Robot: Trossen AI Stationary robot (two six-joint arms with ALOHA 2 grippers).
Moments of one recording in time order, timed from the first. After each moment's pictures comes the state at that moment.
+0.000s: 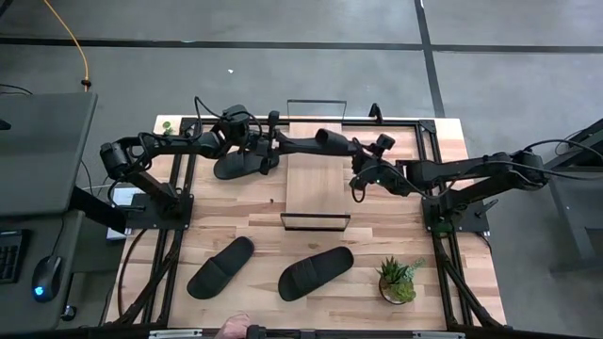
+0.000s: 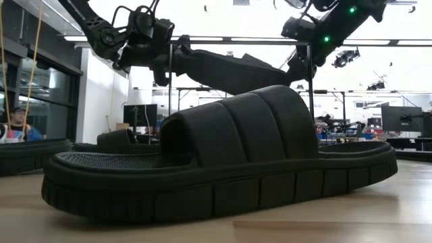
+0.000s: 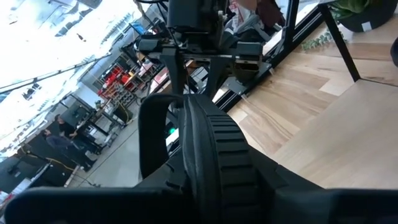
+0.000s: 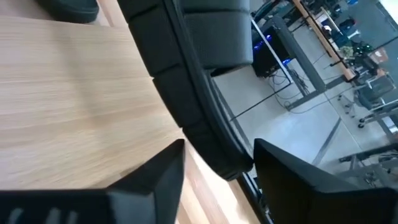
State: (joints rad) left arm 0.70 1.52 0.75 0.63 0.72 0.86; right arm -0.05 1.22 0.77 -0.25 0.83 -0.16
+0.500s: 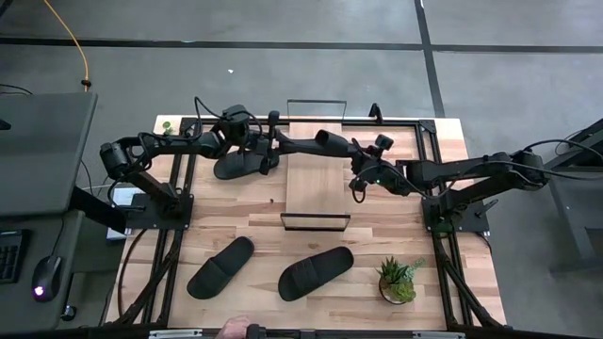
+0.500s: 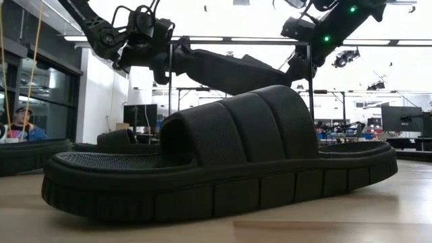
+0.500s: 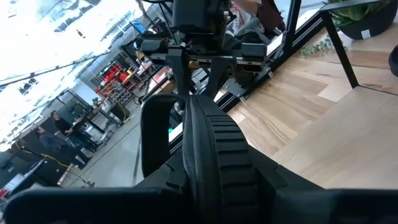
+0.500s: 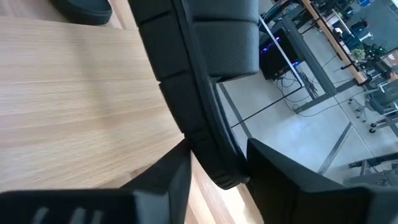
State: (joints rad) left arm 0.70 1.52 0.75 0.64 0.73 0.81; right arm -0.05 1.22 0.77 -0.24 0.79 -0.17
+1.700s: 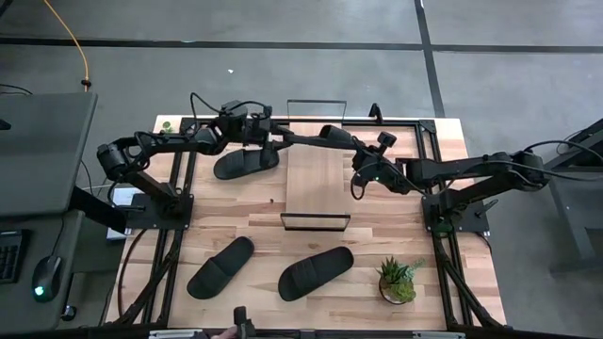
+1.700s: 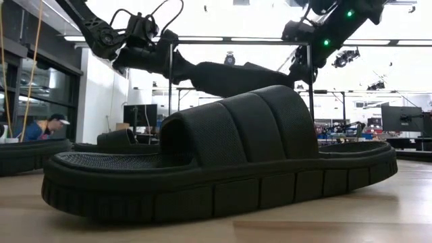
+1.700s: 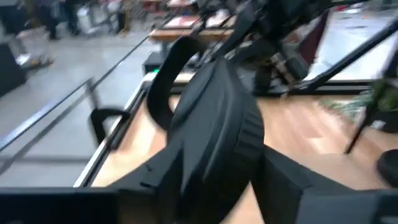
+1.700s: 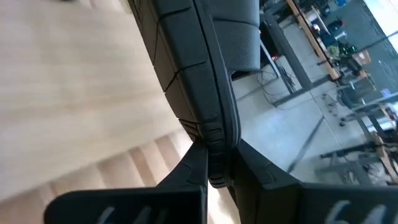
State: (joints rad) left arm 0.78 1.51 0.76 0.50 0.61 0.17; right arm -0.09 1.22 0.77 -0.27 0.87 -0.21
